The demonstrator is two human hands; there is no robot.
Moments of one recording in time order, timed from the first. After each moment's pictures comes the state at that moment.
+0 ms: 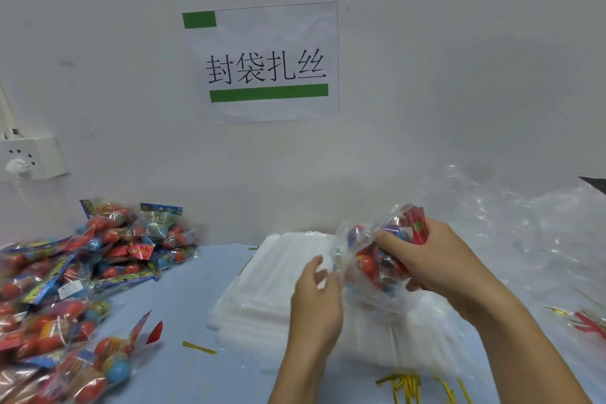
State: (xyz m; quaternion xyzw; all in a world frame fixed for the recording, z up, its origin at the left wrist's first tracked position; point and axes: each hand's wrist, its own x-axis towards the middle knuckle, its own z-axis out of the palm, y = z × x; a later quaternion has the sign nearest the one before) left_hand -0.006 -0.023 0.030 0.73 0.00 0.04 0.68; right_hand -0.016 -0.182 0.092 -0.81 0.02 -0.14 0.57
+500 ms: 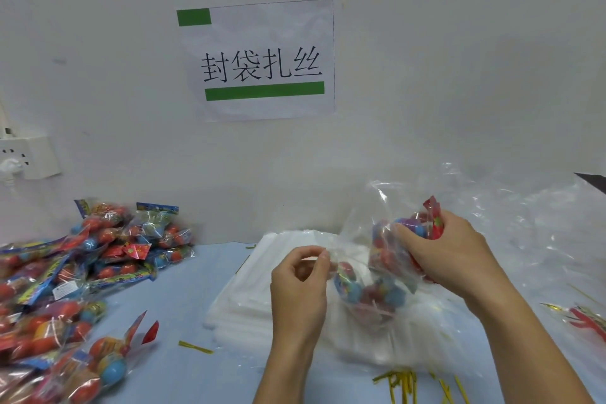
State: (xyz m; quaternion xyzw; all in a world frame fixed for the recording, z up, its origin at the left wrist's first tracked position) left_hand -0.003 -0.015 0.039 0.67 -0.02 0.16 0.72; right_hand -0.020 -0.193 0.096 -0.83 0.12 -0.21 0.51
